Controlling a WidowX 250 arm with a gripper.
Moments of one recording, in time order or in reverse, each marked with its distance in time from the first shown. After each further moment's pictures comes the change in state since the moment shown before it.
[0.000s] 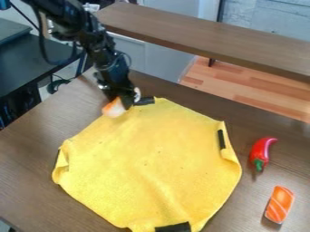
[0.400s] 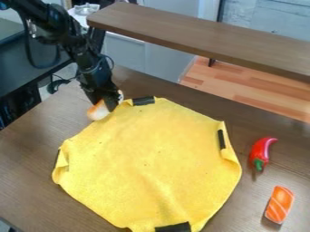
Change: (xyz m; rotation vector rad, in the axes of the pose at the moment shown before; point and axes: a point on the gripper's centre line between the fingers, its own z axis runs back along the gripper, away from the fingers) arm -0.016 0.029 -0.005 0.021 0.011 0.067
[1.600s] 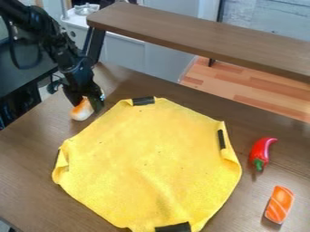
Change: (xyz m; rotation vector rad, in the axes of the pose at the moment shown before) arm -0.016 0.032 0.001 -0.041 0.047 0.051
